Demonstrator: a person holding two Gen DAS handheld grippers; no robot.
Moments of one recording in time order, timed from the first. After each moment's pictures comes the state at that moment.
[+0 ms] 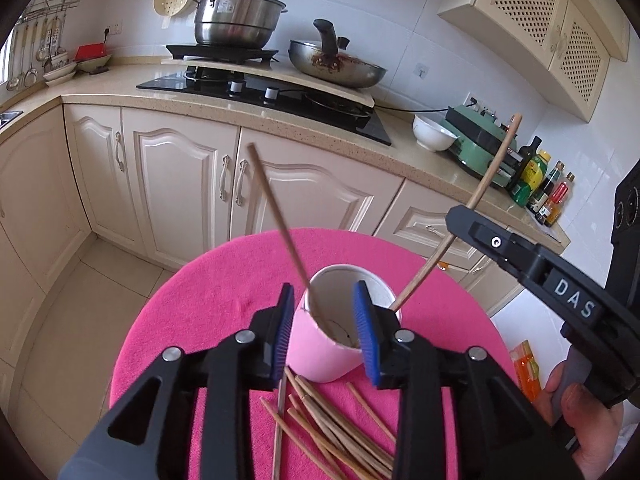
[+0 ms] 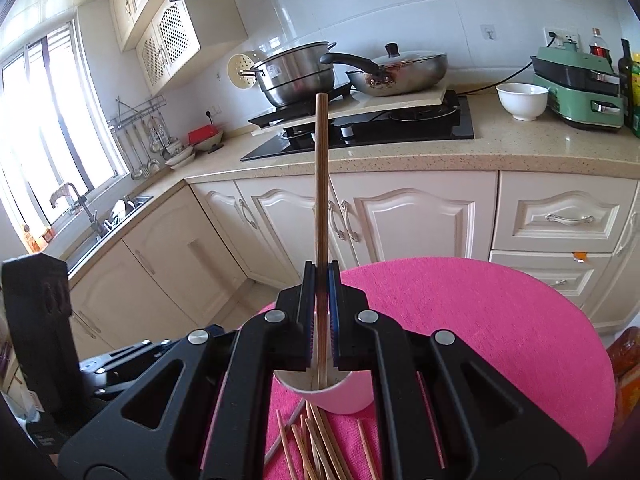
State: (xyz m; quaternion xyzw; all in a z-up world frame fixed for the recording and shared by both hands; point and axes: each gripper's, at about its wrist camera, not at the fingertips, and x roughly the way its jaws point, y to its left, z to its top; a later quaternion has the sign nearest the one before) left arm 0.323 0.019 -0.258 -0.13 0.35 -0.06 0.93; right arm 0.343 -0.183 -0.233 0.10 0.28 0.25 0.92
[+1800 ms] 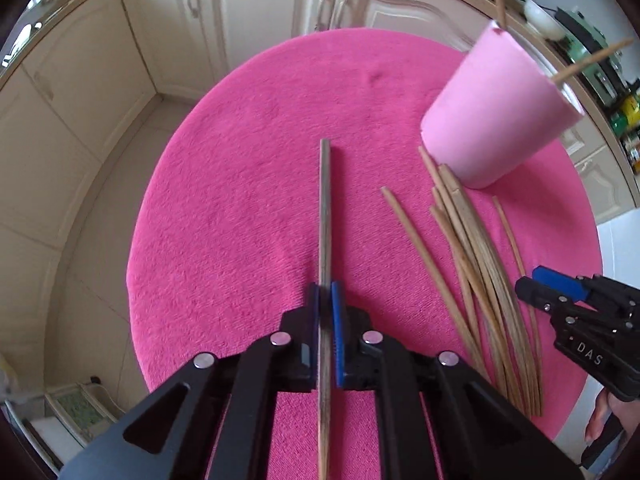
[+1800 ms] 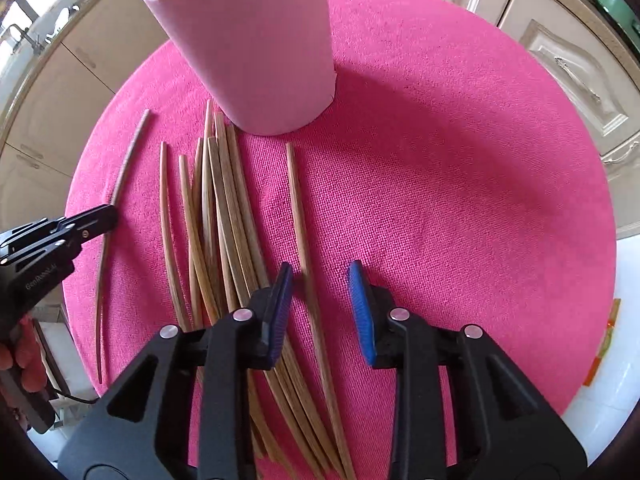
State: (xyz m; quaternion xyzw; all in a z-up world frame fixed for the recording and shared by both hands) left arm 0.283 0.056 -0.387 -0.14 0.58 0.06 0.80; right arm 0.312 -0.169 -0.384 -0.10 0.60 0.20 0.77
